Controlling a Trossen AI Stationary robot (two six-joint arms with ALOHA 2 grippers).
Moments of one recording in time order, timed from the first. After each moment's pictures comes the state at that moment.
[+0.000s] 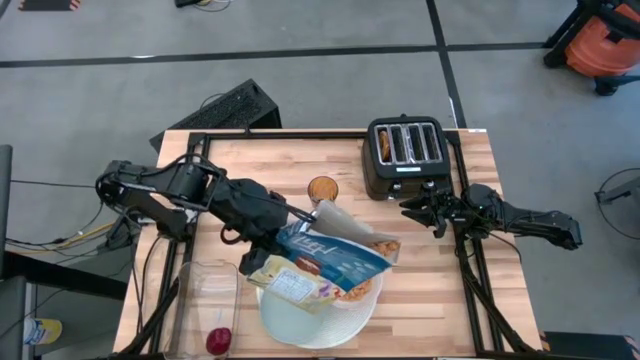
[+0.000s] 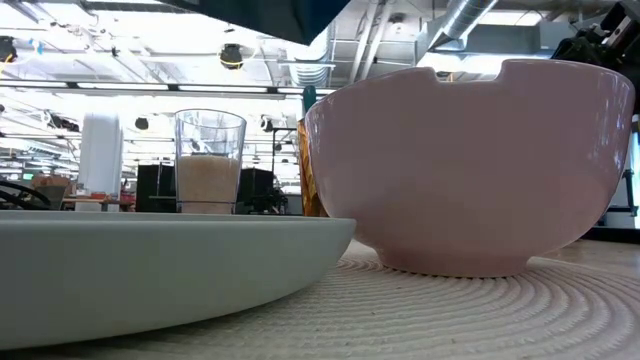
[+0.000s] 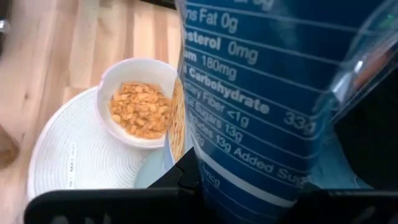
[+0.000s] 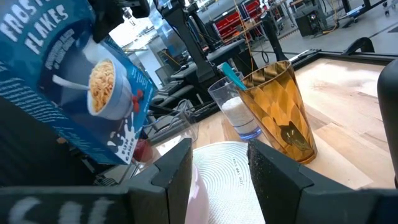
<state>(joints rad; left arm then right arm) -0.25 1.49 1.81 -1.01 0.20 -0.41 -0.18 0.00 0.01 0.04 -0.18 0.52</state>
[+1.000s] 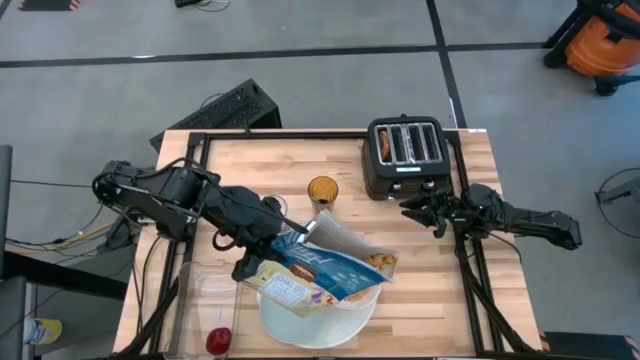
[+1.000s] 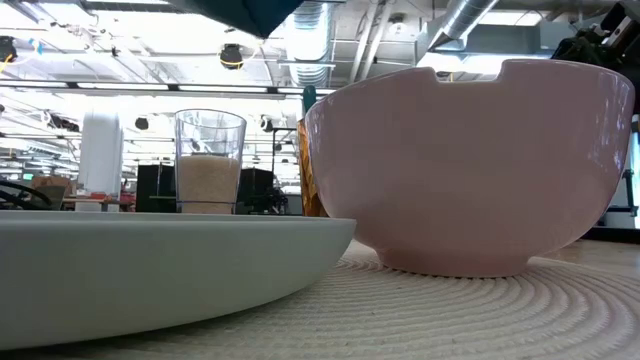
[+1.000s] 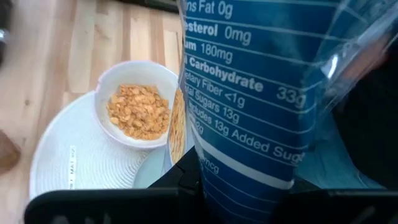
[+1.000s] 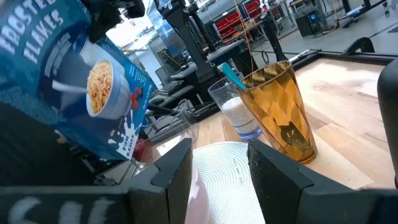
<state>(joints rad) -0.30 1.47 1.81 -1.01 0.15 -0.40 -0.18 0.00 0.01 0.04 -0.18 0.52</state>
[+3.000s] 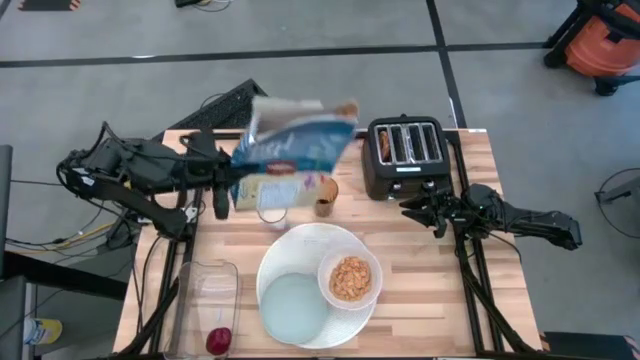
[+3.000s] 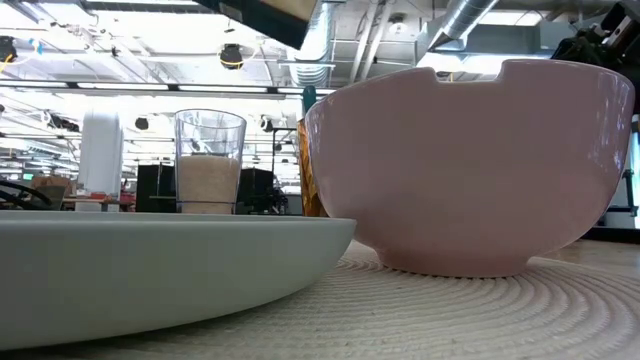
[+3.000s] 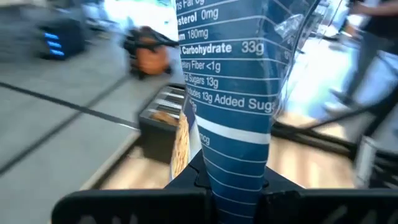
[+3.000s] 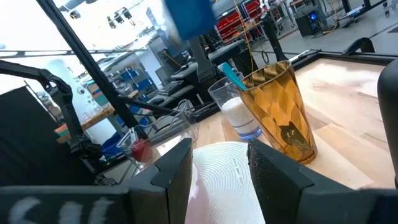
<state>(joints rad) -0.29 1.21 1.81 -0.95 -0.62 -0.30 -0.18 0.00 0.01 0.04 -0.18 0.52</state>
